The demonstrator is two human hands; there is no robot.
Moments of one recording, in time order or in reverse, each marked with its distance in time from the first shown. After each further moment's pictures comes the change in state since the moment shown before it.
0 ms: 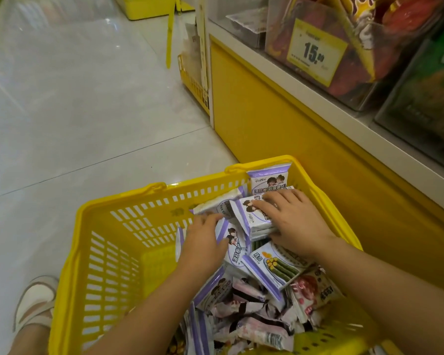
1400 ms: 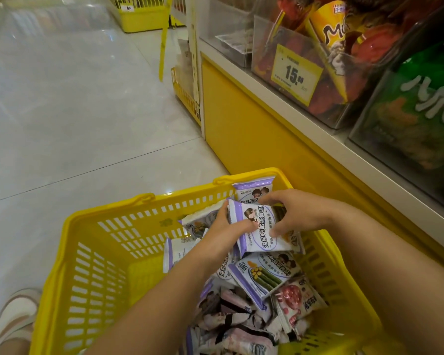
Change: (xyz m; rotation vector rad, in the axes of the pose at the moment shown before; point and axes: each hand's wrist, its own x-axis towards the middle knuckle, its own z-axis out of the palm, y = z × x) left_hand 0.023 0.060 0.005 -1.028 -0.377 -0.188; right_hand 0.010 0.040 -0.079 0.742 -0.469 0.261
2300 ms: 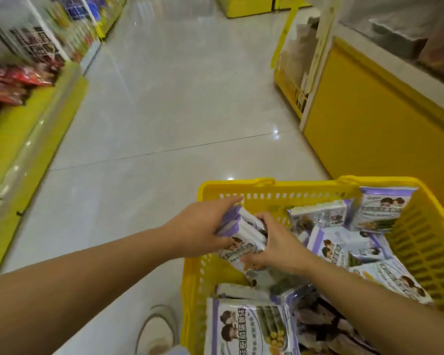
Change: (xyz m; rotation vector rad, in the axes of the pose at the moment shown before) left_hand -0.146 0.038 -0.200 1.342 0.177 0.246; right_hand 0.072 -0.149 0.172 0.376 0.002 -0.424
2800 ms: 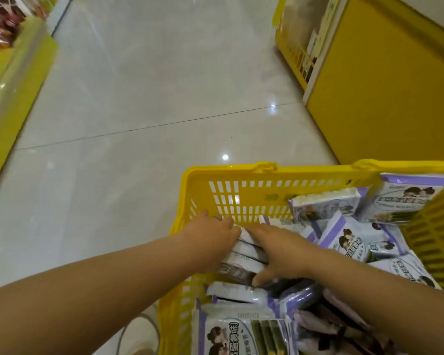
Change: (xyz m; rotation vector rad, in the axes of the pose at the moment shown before) left_hand 0.046 -0.003 0.062 0.679 -0.454 0.084; right_hand 0.026 0.044 0.000 -0.660 -0.365 0.022
